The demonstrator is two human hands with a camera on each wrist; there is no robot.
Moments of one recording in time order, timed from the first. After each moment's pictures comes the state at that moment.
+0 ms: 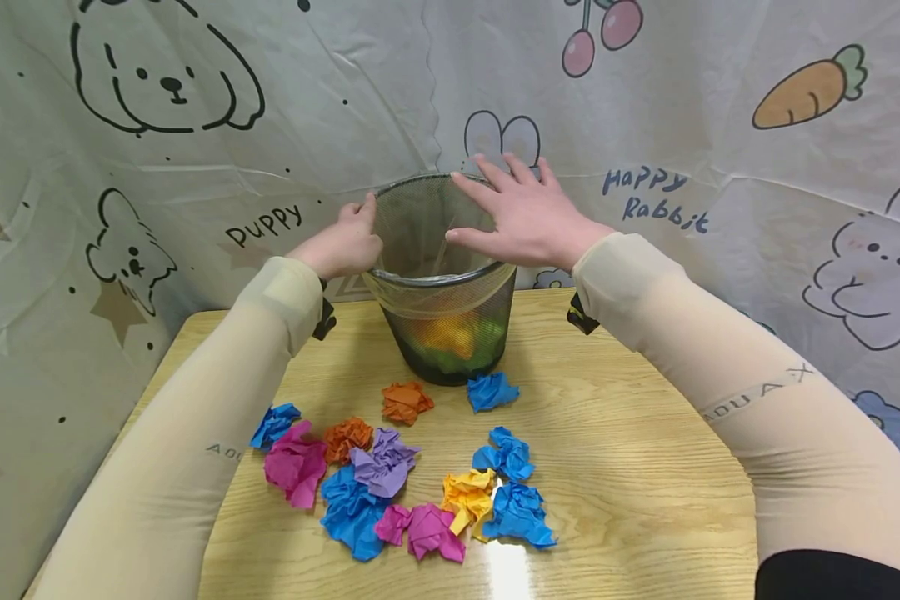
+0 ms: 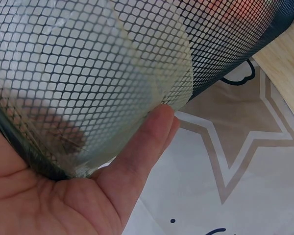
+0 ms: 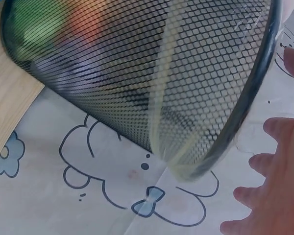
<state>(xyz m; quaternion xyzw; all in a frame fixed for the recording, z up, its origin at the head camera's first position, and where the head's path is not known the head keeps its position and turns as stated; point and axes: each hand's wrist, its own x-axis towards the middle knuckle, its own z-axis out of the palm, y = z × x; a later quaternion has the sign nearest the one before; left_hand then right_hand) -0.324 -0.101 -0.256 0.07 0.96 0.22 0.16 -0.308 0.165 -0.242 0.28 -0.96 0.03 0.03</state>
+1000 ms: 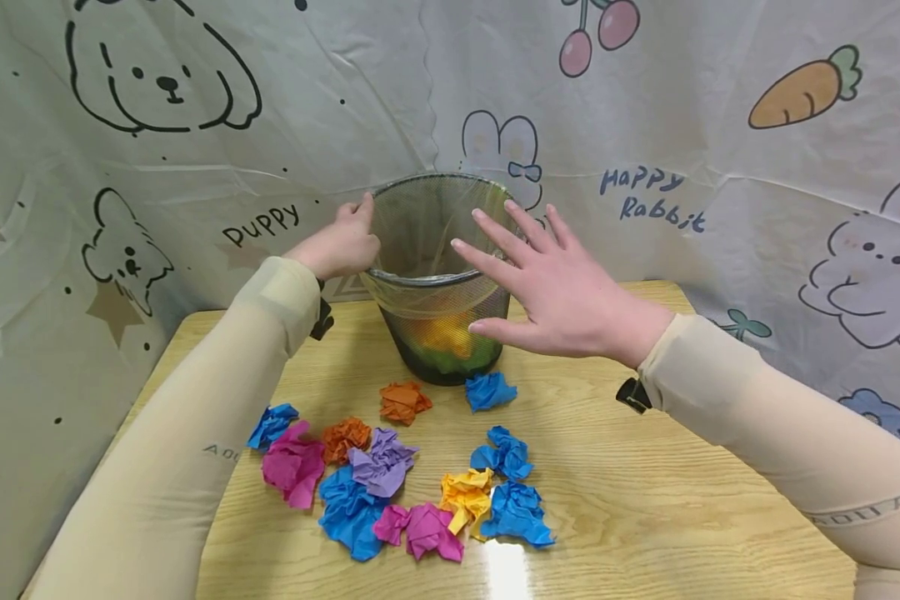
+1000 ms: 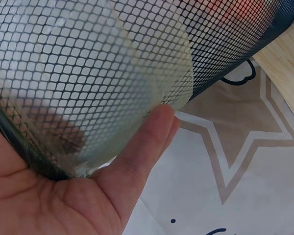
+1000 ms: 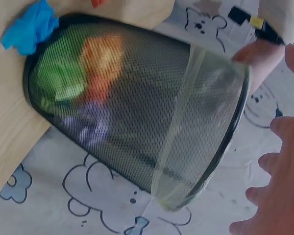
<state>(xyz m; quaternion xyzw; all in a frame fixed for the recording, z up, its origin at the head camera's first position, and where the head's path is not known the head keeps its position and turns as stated) -0.327 -0.103 -0.259 0.08 0.96 0.22 0.16 -0.224 0.193 -0.271 0.40 -0.91 0.01 0.14</state>
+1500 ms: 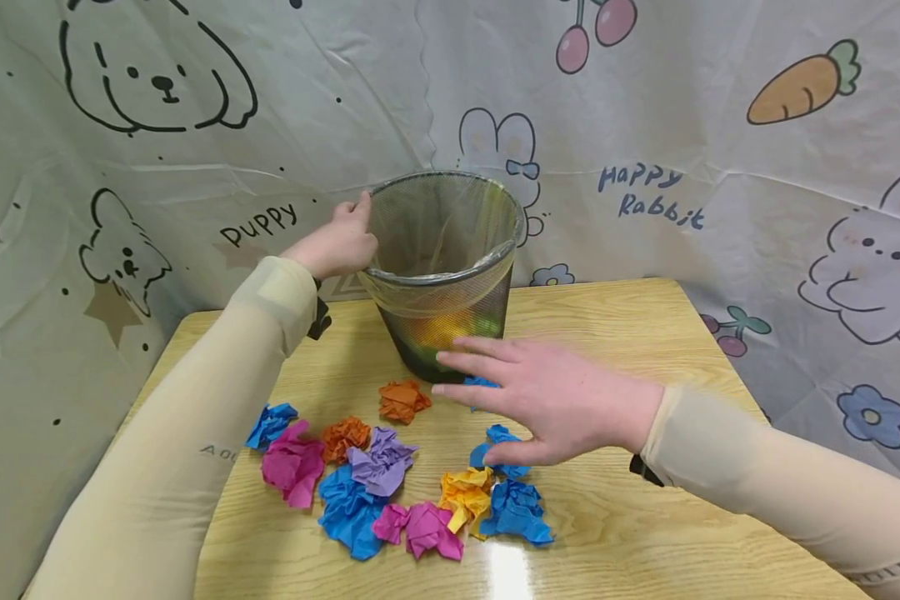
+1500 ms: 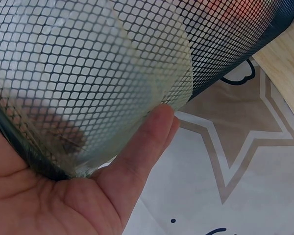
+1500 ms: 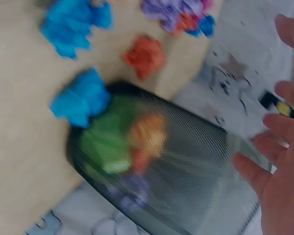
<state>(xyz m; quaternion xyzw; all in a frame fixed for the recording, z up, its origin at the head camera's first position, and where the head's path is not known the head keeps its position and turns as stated) -0.330 -0.102 -0.262 0.09 0.96 0.22 0.16 -0.174 0.190 -0.328 0.57 -0.82 0.01 0.07</state>
